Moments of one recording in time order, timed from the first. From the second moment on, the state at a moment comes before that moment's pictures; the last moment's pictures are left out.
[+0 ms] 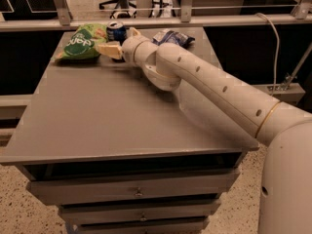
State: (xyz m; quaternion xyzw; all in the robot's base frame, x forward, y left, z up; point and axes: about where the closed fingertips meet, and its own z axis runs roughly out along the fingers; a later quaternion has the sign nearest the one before) arm 0.815 0.107 0.886 -0.27 0.67 0.22 0.66
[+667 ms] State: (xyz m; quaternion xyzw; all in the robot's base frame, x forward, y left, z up) arm 0.799 0.100 0.896 -0.28 0.67 0.21 0.66
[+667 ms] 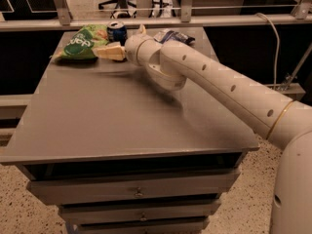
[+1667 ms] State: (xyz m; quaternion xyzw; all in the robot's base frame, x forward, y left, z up) arm 0.711 0.013 0.919 -0.28 0.72 0.13 0.63
